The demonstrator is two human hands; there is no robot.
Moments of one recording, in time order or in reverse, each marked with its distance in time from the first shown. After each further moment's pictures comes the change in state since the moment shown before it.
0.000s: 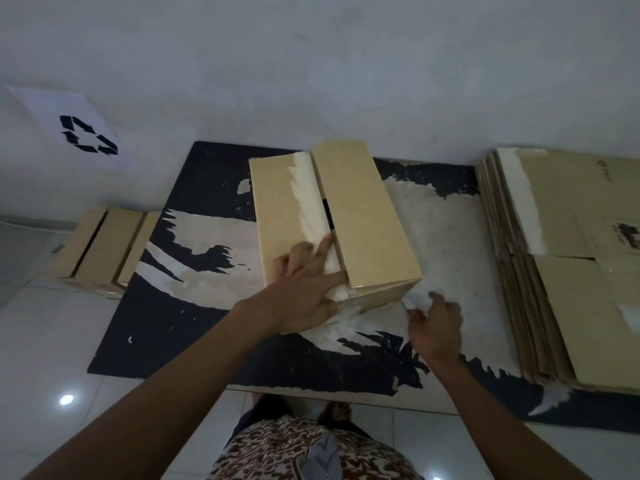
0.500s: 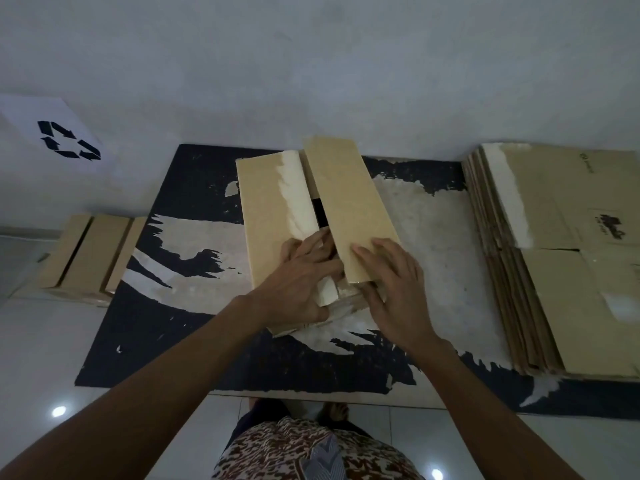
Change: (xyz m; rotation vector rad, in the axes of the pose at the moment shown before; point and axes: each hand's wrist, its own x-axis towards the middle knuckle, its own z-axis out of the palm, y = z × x) left_hand 0.022 -0.013 0.011 -0.132 0.376 0.259; right_hand -0.011 -0.070 -0.032 0.078 0.101 -0.814
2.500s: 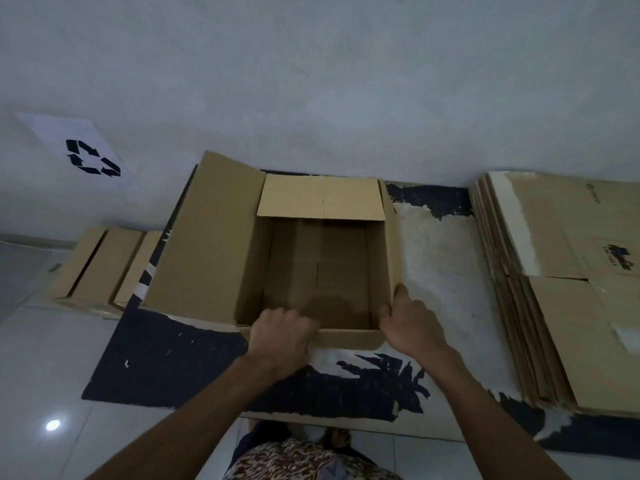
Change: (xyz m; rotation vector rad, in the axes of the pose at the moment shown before) left_hand -0.034 0.030 -0.002 0.324 -0.379 -0.458; right_hand 0.021 -0.024 -0.023 -0.169 -0.540 0.662
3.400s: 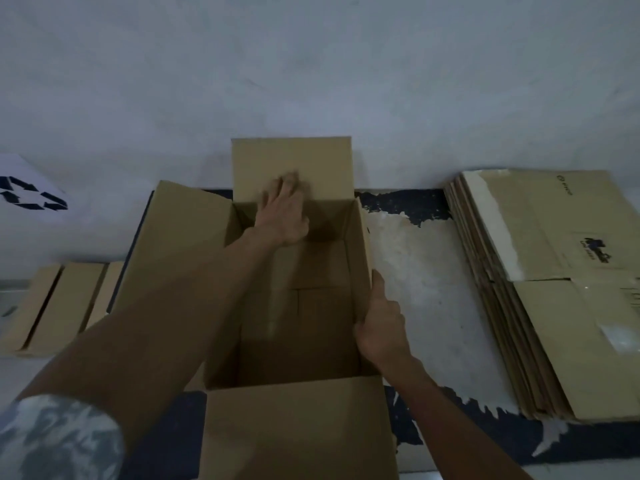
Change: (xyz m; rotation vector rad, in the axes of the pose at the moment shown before) left_hand 0.215 -0.058 -0.106 -0.240 0.264 -0.050; right_hand 0.041 -0.028 0.005 0.336 0.167 0.000
